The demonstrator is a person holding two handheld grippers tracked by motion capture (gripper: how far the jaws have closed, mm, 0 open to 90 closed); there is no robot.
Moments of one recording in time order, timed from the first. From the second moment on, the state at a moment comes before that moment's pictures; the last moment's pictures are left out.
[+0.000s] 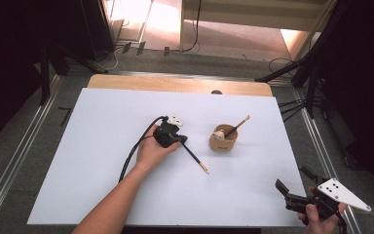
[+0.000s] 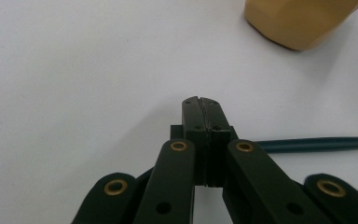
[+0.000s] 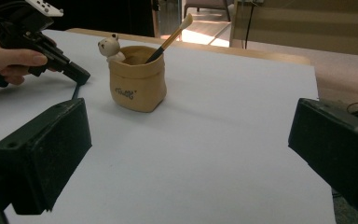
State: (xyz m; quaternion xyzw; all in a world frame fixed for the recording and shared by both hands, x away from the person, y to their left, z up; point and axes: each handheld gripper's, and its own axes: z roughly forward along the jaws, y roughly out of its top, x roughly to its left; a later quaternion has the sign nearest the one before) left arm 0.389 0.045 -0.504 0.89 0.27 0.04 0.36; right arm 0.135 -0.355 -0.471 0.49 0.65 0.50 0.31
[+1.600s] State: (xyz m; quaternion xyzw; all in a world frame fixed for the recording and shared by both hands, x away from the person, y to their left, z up) left arm 0.341 0.086 -0.501 0.88 0.27 0.04 0.38; right arm 0.134 -0.354 -0.470 0.49 0.65 0.50 0.31
